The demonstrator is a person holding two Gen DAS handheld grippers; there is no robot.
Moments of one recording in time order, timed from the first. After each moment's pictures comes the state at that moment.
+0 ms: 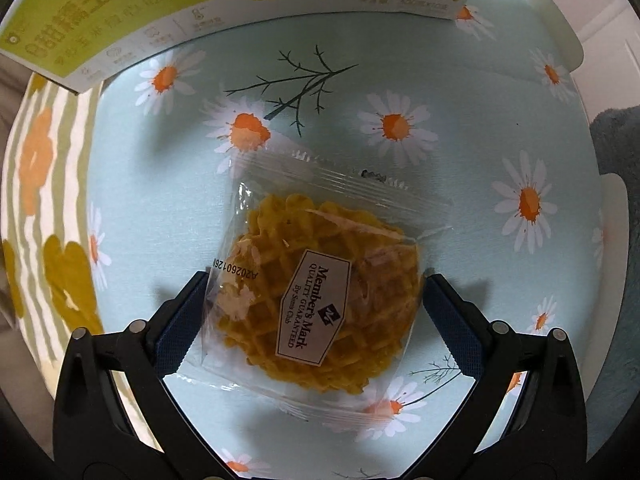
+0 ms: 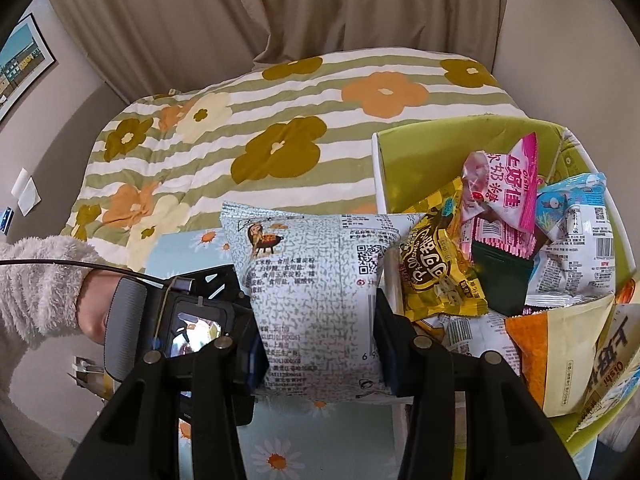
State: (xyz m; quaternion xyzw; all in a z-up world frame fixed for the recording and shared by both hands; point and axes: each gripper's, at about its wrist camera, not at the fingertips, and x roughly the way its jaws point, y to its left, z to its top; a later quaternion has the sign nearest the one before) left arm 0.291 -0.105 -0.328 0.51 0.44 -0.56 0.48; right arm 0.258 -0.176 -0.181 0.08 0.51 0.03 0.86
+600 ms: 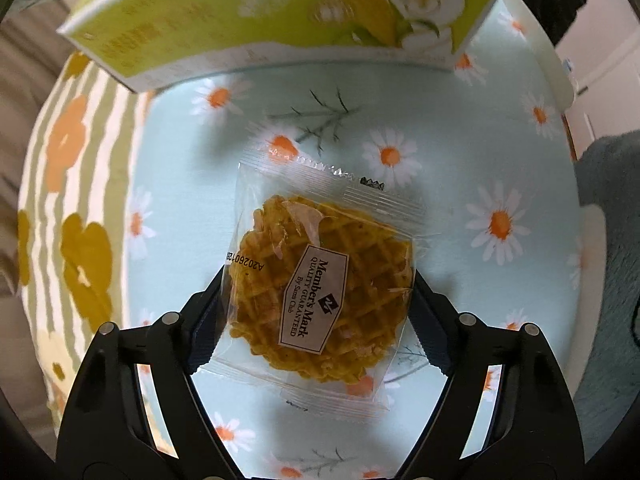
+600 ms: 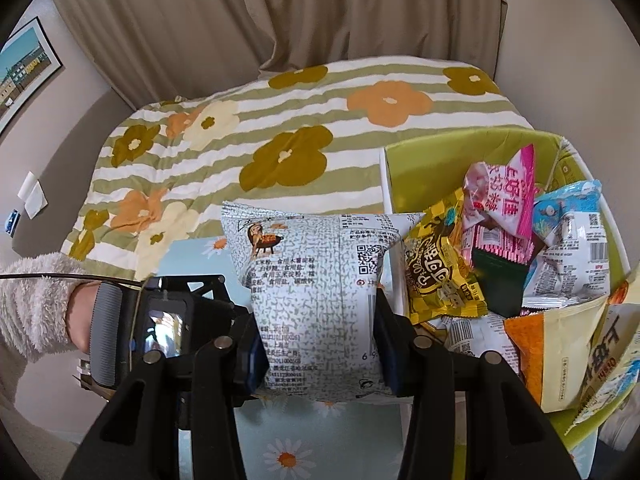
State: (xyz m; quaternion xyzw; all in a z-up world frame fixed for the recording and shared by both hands) left arm 0.278 -0.084 -0.273 0.48 0.43 -0.54 0.55; right arm 0.246 -0.172 -0.155 0.09 0.48 0.04 0.87
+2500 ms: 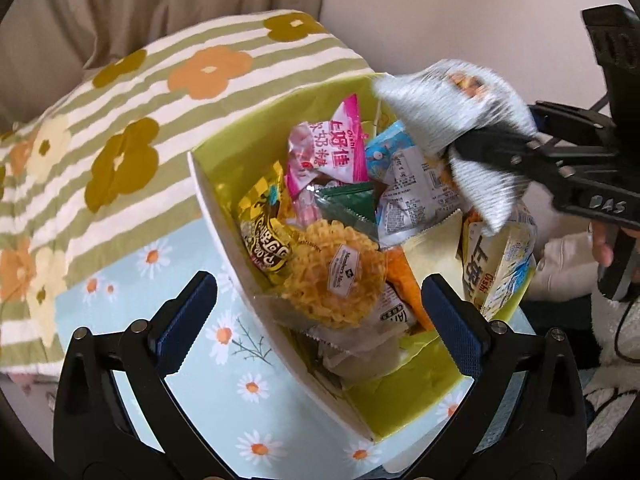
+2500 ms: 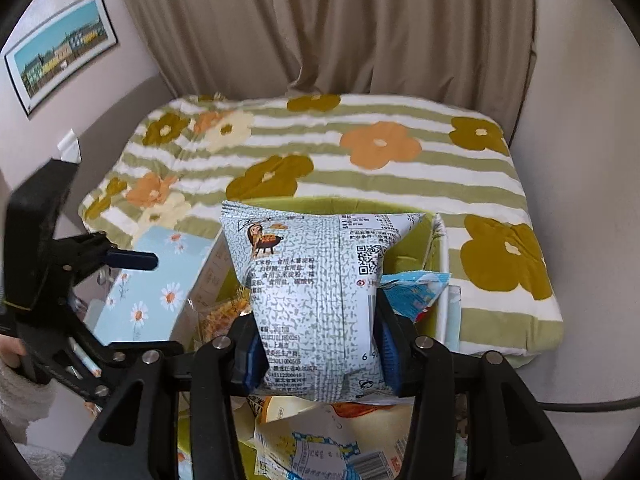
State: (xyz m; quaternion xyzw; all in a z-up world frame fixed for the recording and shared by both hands) left arm 0.305 -0.221 -0.137 0.10 0.53 -0.28 0.79; right arm 0.256 -0.384 -0.117 -0.01 0.46 0.14 0.87
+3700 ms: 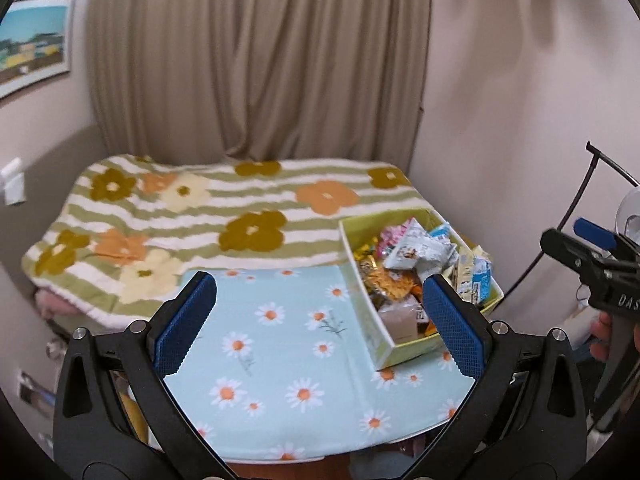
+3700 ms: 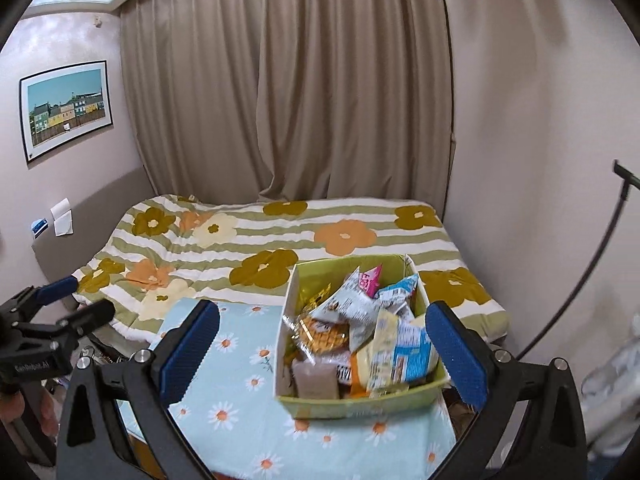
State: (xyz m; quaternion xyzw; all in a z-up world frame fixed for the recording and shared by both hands) left arm 0.040 -0.048 0.013 0.00 0.28 -0.11 0.95; right arm -0.009 -0.267 0.000 0.01 0.25 0.01 0.97
